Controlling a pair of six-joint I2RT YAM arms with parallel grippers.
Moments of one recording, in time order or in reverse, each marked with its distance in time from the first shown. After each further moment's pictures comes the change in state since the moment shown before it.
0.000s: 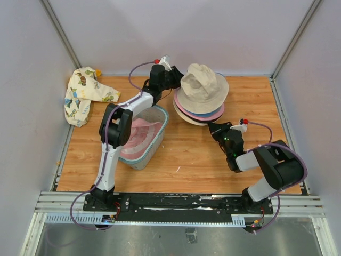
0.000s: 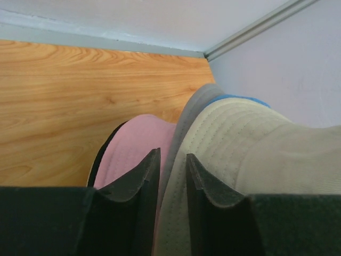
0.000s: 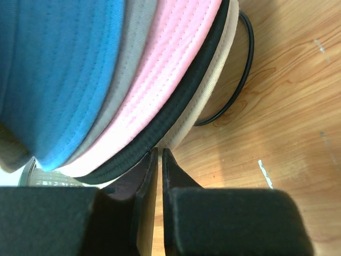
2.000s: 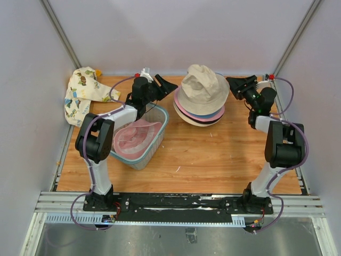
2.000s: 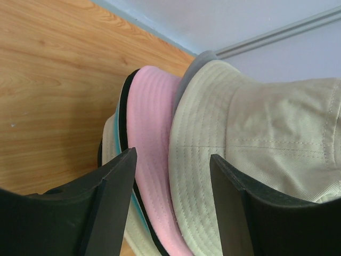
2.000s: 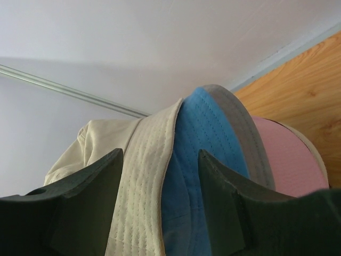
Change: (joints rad) left arm 0.059 -0.393 -0.572 0.161 -0.058 -0.200; right arm -0.506 0.185 0.669 -0.173 -0.761 0.153
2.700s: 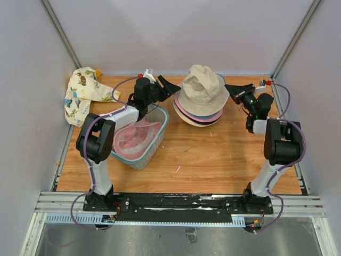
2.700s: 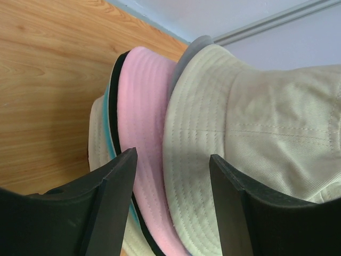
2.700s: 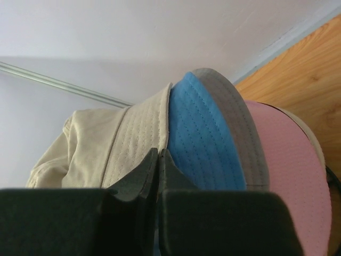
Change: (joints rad) left arm -0.024 0.000 -0.003 -0.004 0.021 -0.001; right arm 0.017 0.048 -0.053 0.114 -0.008 0.047
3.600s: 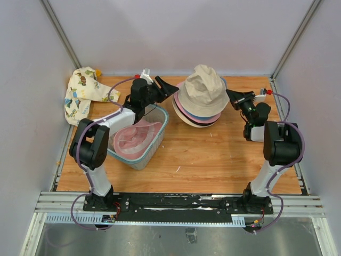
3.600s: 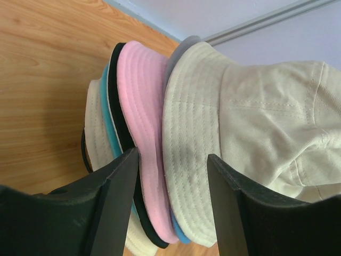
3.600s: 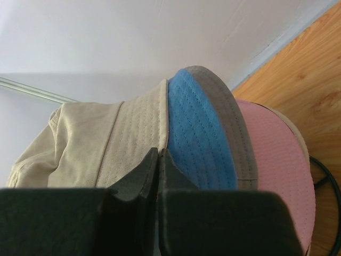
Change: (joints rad) left arm -0.003 -0.092 -0.061 -0.013 0.002 -0.024; right arm 0.019 -0.010 -0.175 0.187 0.125 0.034
